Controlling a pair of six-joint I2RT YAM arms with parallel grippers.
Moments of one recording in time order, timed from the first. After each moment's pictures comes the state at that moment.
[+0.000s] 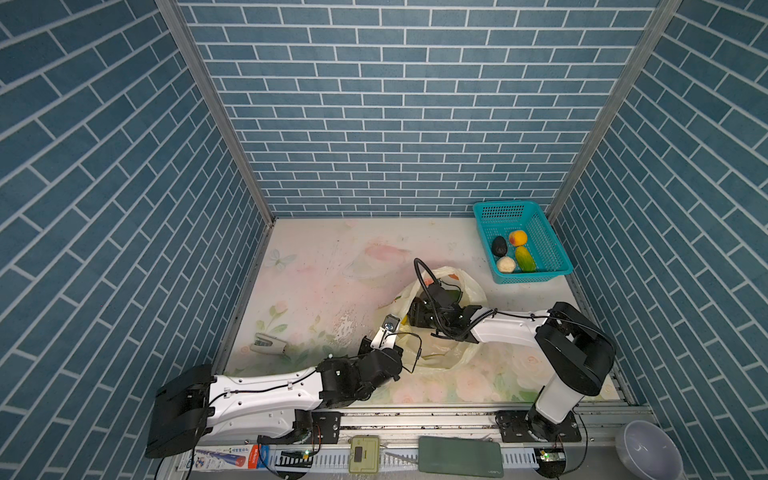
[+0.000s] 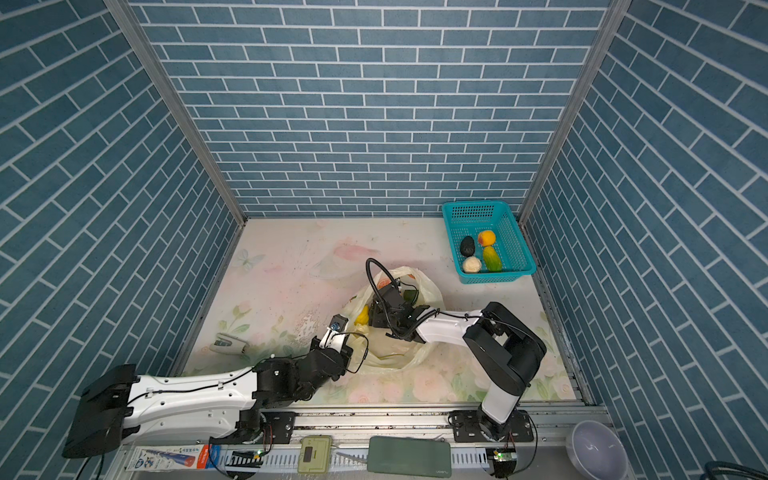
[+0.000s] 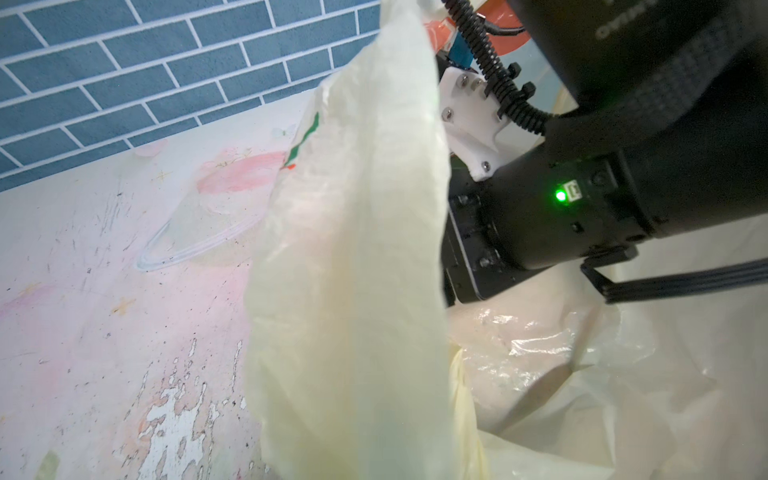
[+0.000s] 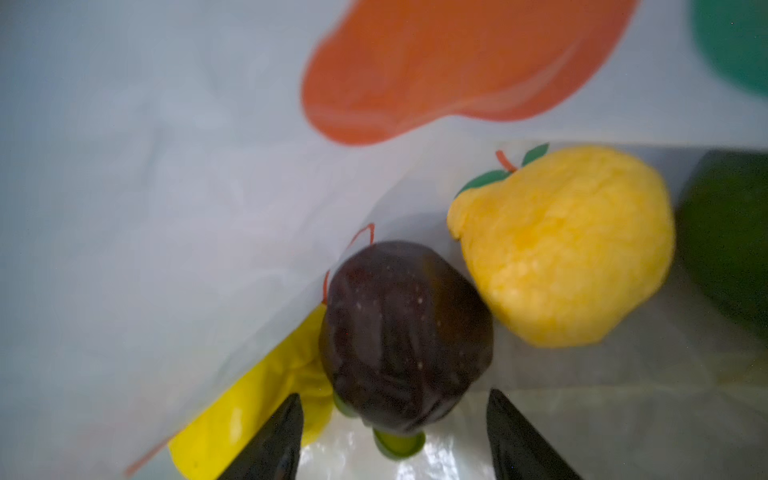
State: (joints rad) left arm -1.28 1.04 0.48 -0.10 -0.72 -0.43; right arm 0.90 1.71 0.86 0.03 0.12 0.84
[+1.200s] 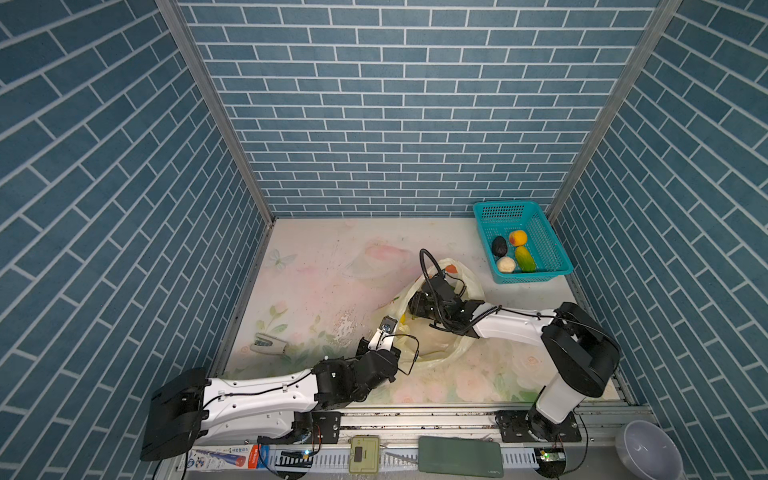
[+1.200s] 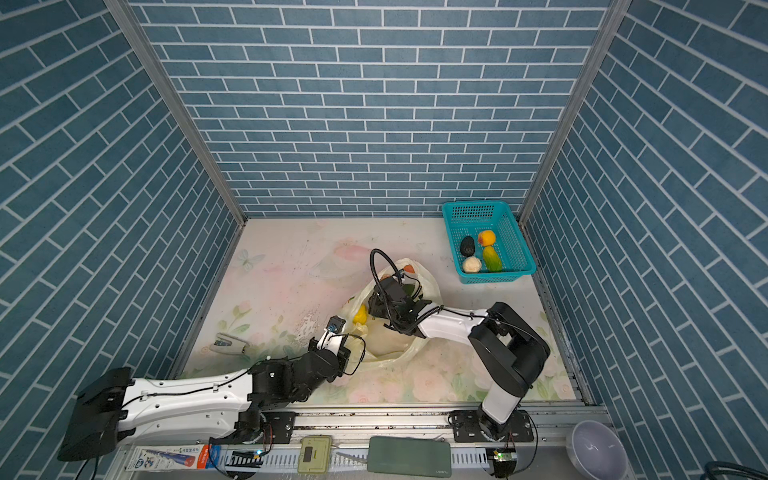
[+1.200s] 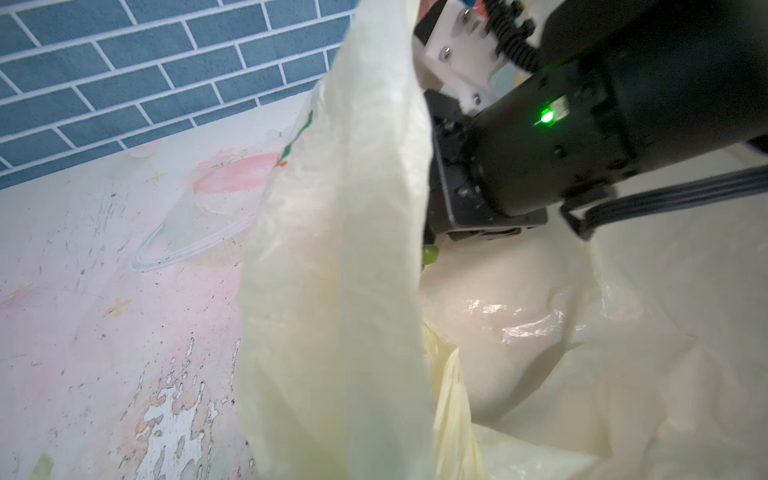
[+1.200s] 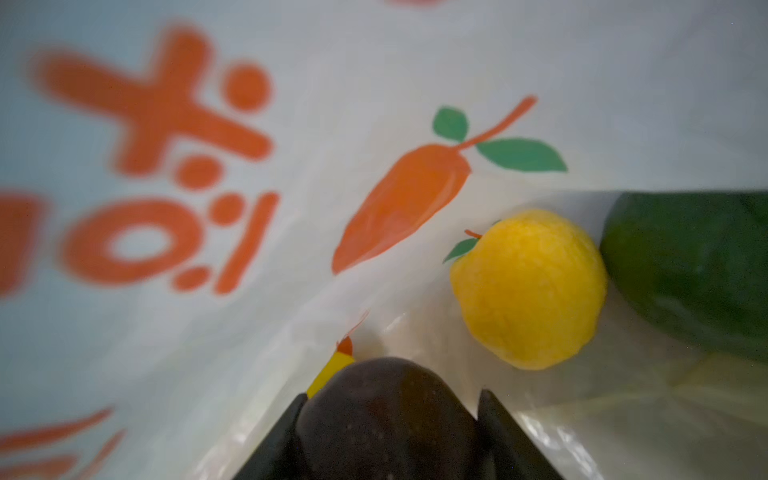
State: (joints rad) left arm -1.28 1.00 0.44 -0.09 -0.71 -0.42; right arm 0.89 1.63 0.90 -0.01 0.12 0.87
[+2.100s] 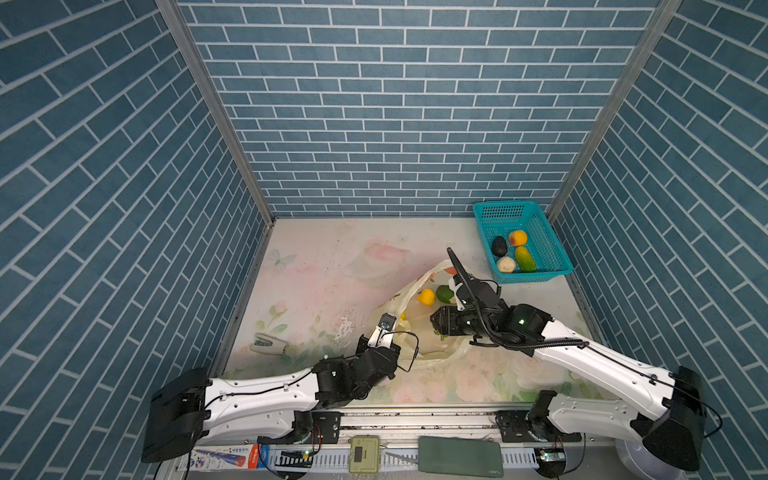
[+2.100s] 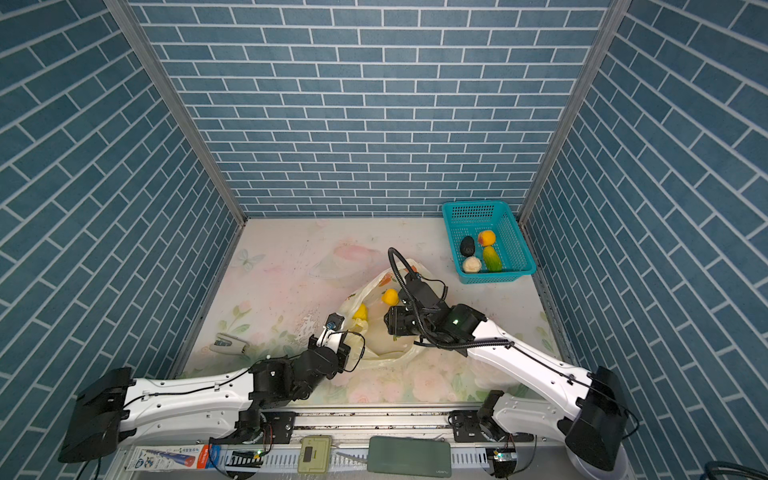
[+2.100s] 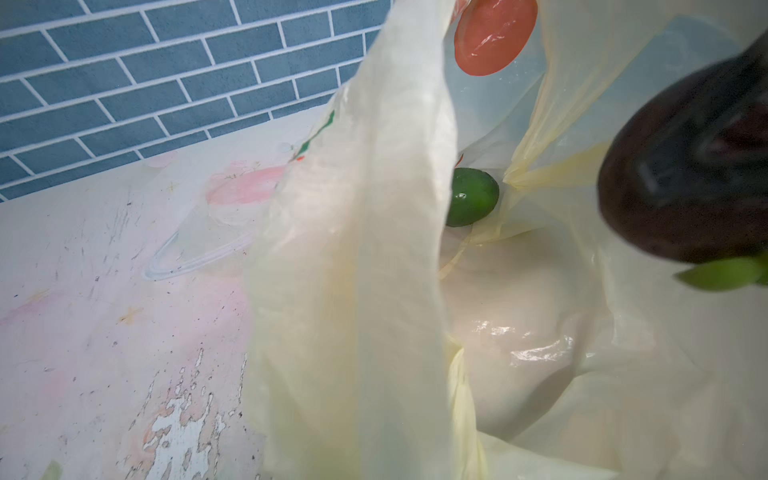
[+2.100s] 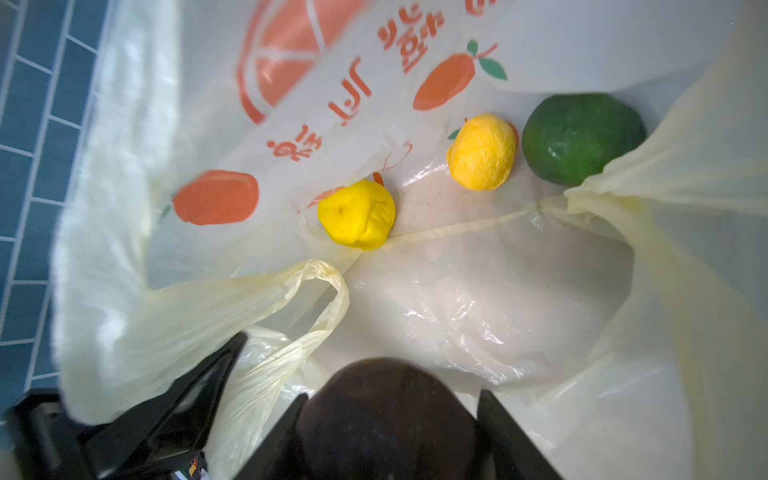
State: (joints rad) left arm -1.26 1.01 0.44 -0.04 -0.73 -0.40; right arm 0.92 1.13 0.96 -0.64 0.02 0.74
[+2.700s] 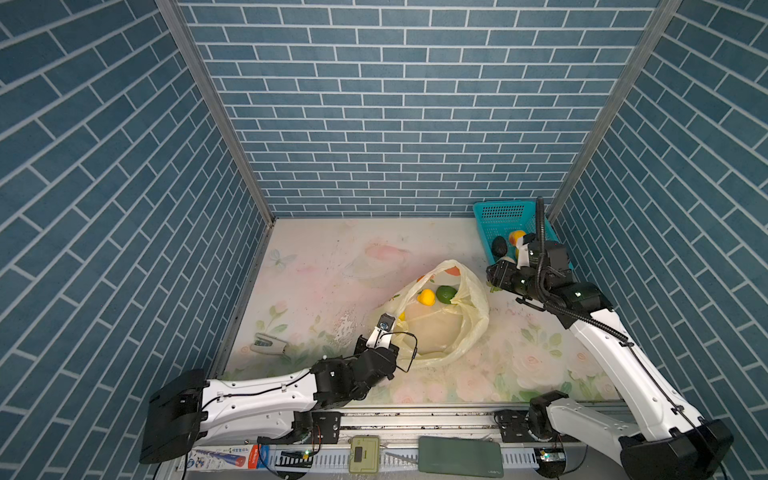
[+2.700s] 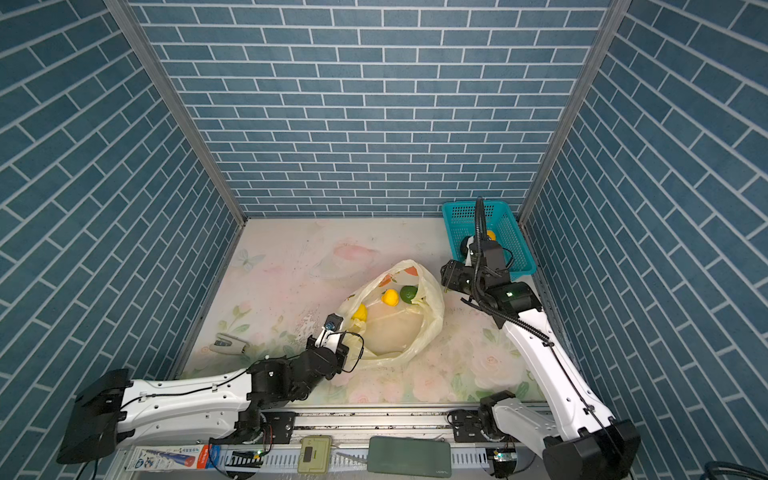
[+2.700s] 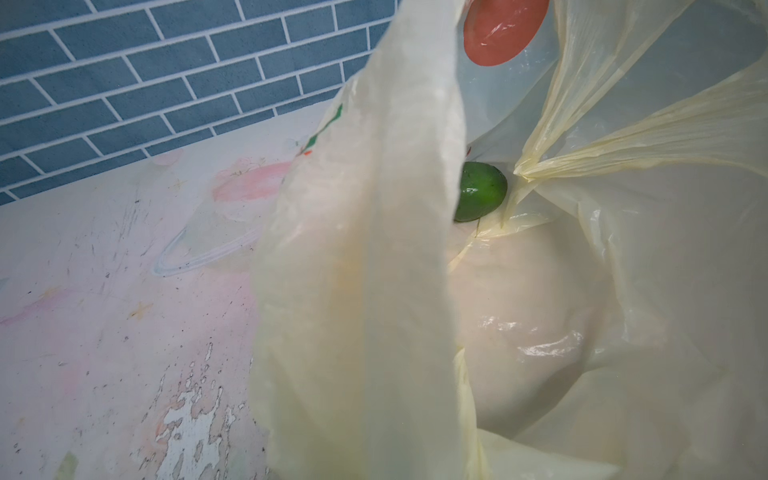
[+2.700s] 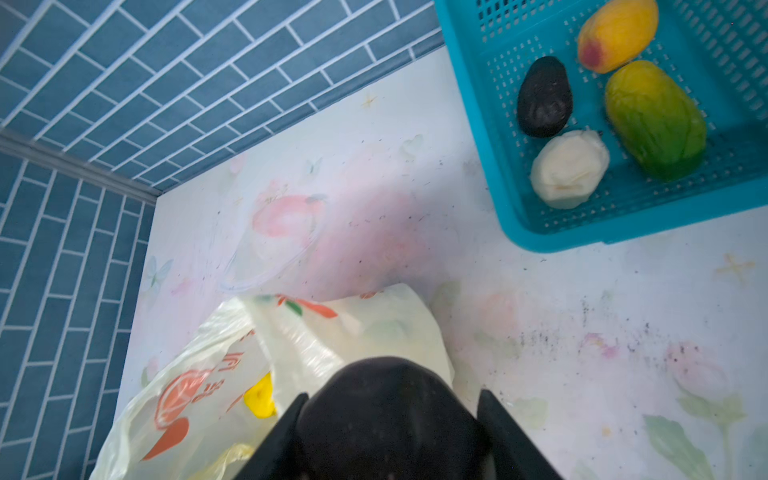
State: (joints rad) left arm -1.26 0.99 0.44 -0.08 -0.73 -0.40; right arm 0.30 1.10 1.10 -0.69 -0.08 0.54
